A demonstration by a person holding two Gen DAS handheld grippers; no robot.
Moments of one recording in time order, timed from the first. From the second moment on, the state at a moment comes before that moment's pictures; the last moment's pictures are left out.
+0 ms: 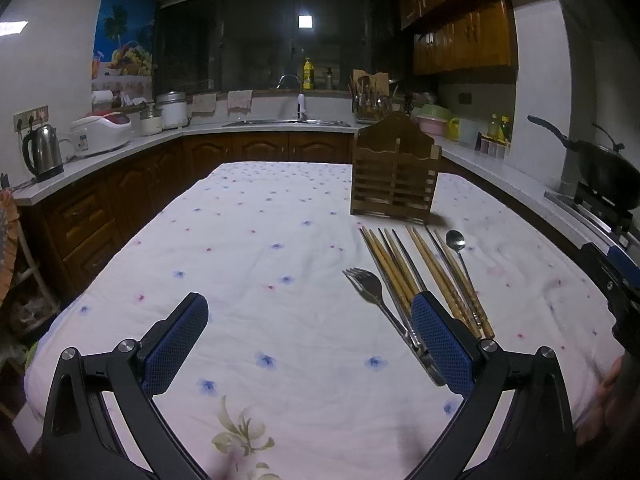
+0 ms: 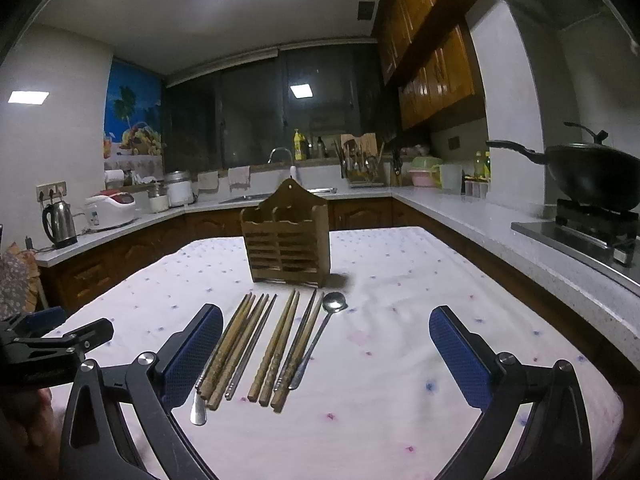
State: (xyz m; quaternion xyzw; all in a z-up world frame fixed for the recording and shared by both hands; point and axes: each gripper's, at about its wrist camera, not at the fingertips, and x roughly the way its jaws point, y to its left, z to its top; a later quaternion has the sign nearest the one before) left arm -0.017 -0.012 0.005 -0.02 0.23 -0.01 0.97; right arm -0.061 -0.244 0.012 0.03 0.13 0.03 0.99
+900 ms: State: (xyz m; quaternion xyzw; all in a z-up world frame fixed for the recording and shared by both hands) left arm -0.016 -0.009 0.006 -0.02 0.23 -0.01 0.97; right arm -0.063 -0.235 0.011 0.04 0.14 0.07 0.99
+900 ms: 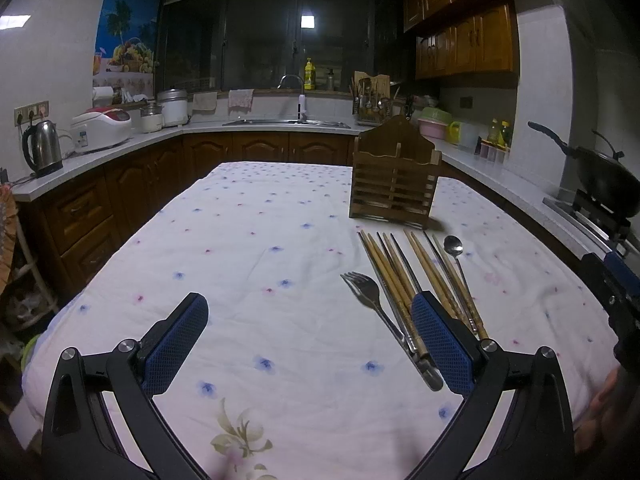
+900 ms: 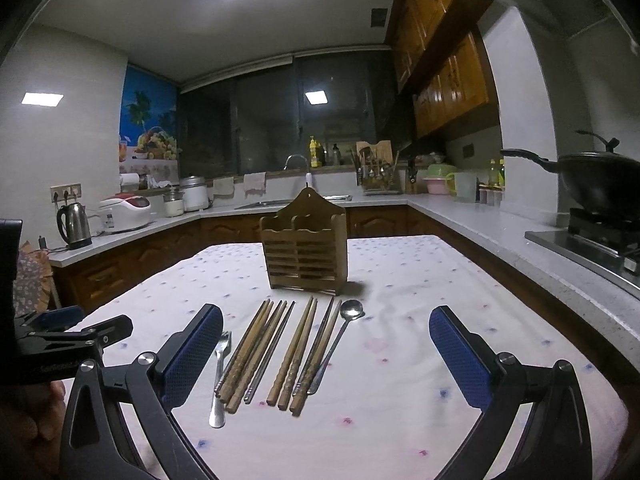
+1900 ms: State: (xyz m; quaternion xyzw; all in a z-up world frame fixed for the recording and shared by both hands) left arm -0.008 -0.011 0.005 -0.04 0.25 -0.01 0.97; right arm -0.059 -0.231 0.007 0.05 0.16 0.09 0.98
